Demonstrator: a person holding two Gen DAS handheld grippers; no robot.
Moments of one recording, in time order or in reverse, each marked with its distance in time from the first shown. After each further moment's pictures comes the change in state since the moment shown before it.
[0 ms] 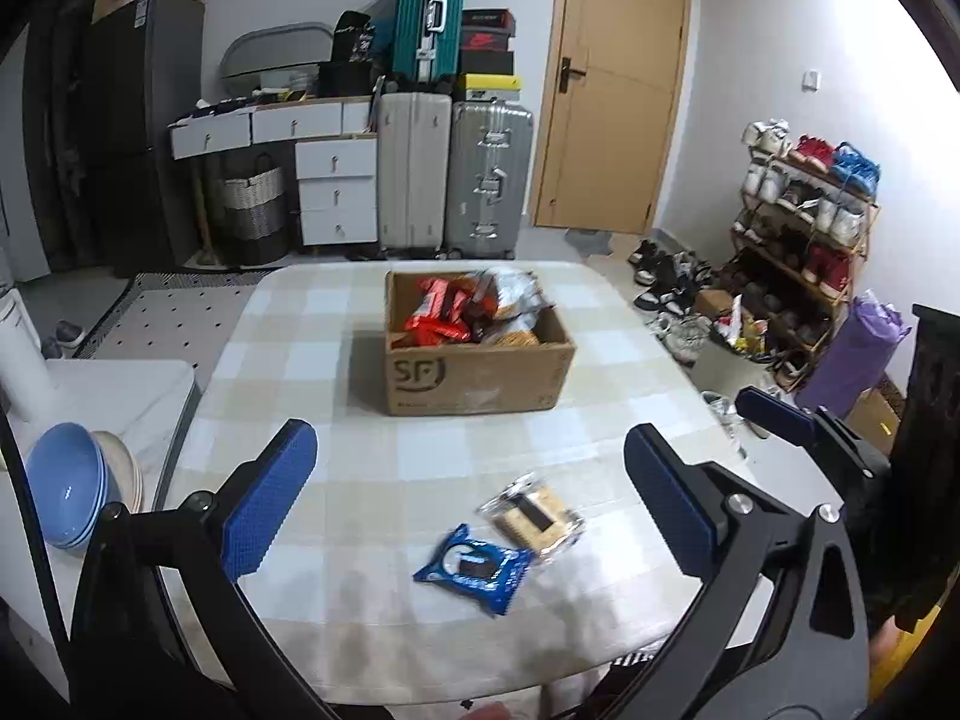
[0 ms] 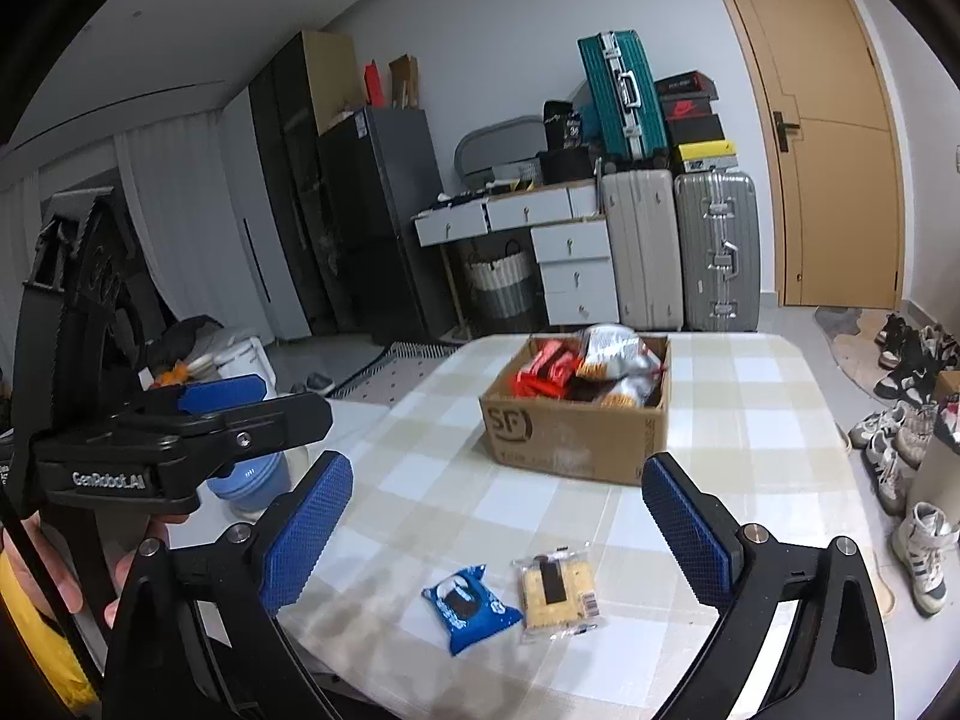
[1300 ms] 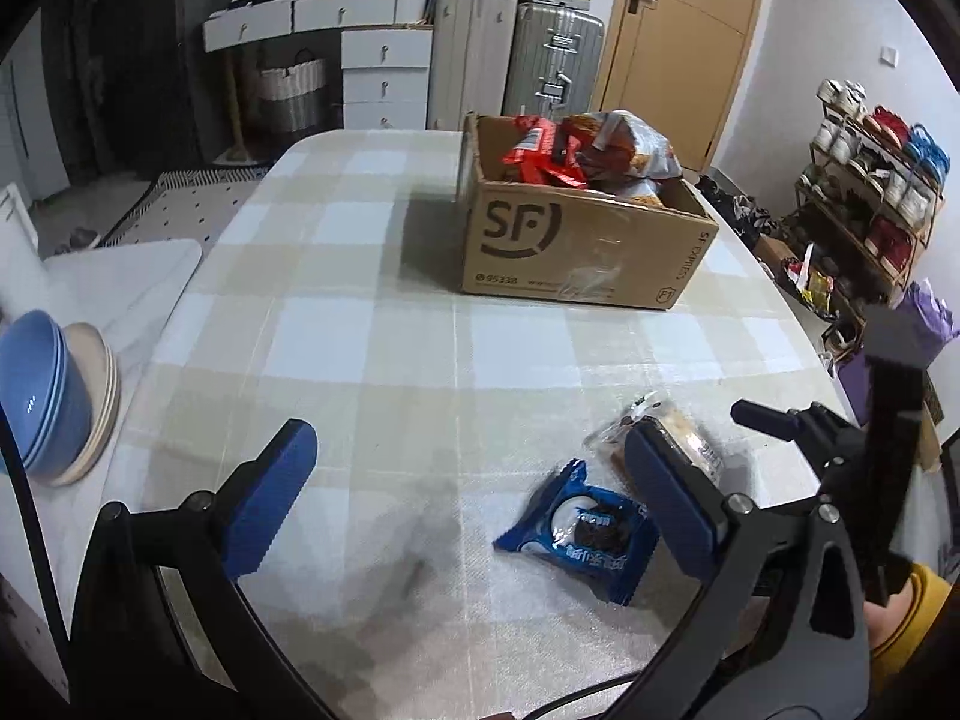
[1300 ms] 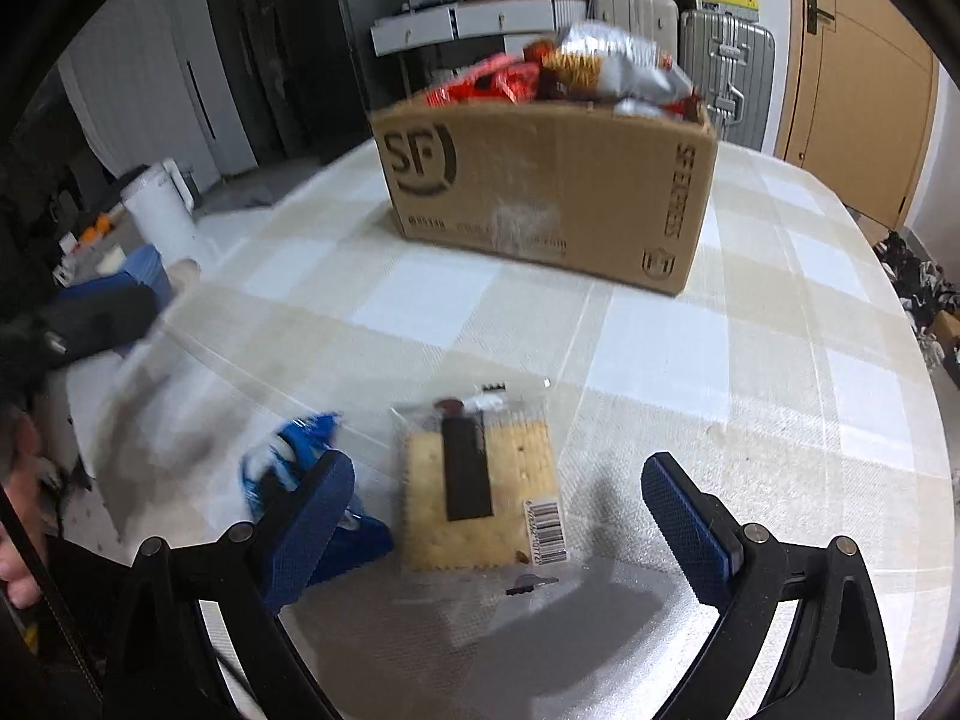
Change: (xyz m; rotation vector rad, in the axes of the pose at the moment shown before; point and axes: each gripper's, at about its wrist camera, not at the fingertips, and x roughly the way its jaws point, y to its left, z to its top) left arm 0.187 0.076 -0.071 -0.105 0.214 0.080; right arm 0.185 -0.054 -0.098 -0.063 0.463 -0.121
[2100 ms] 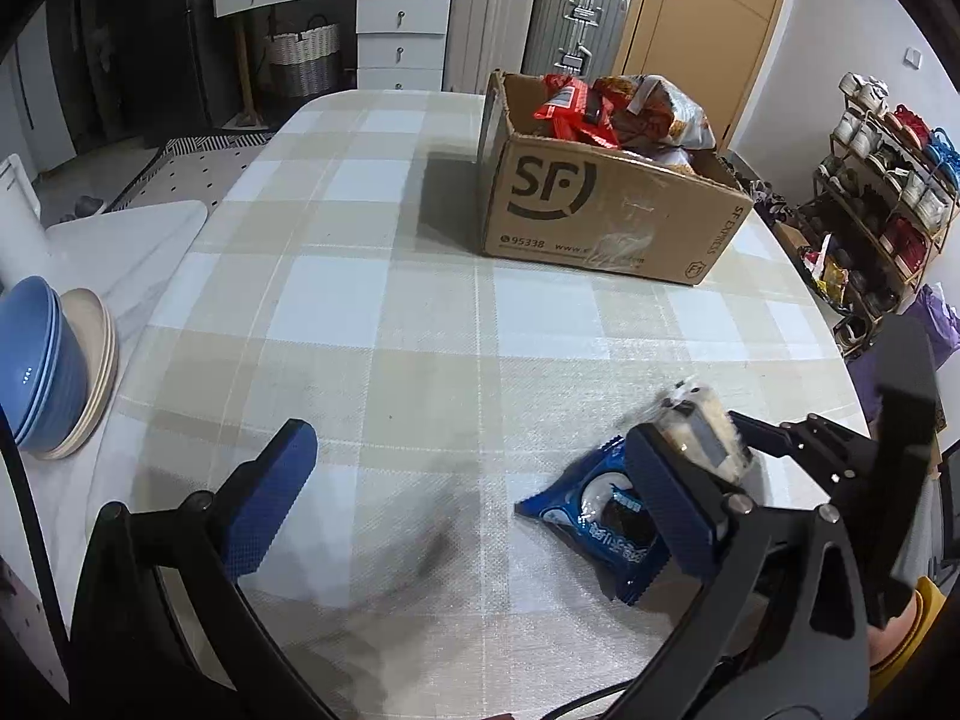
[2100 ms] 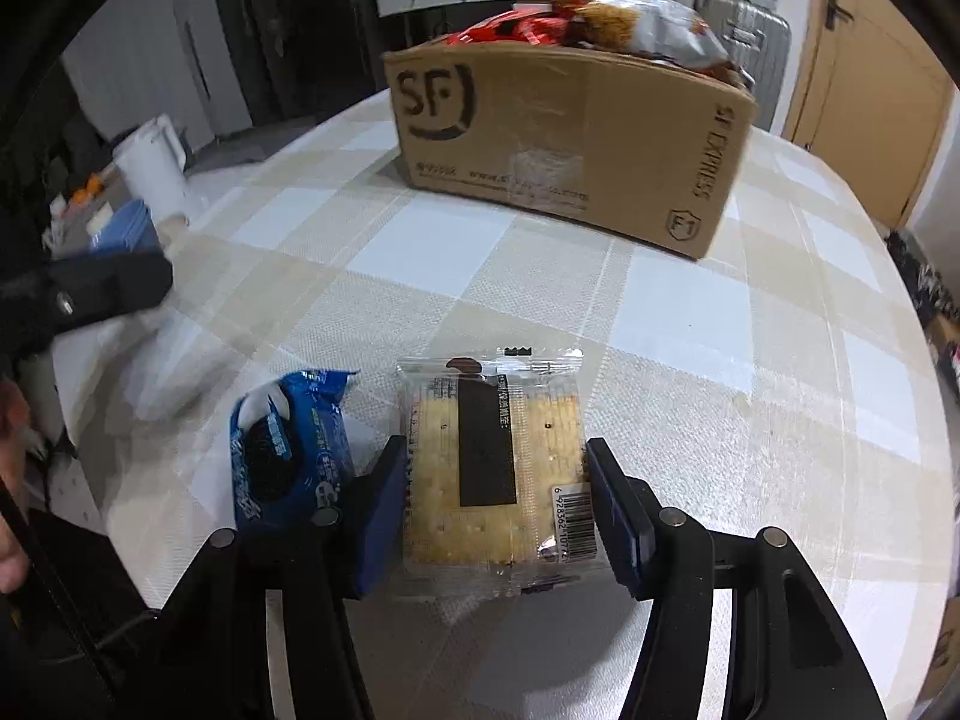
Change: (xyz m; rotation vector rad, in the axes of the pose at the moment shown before) left arm 0.014 0.008 -0.007 -0.031 0.076 0.023; right arm 0.010 0.012 -0.006 -0.011 0.061 -0.002
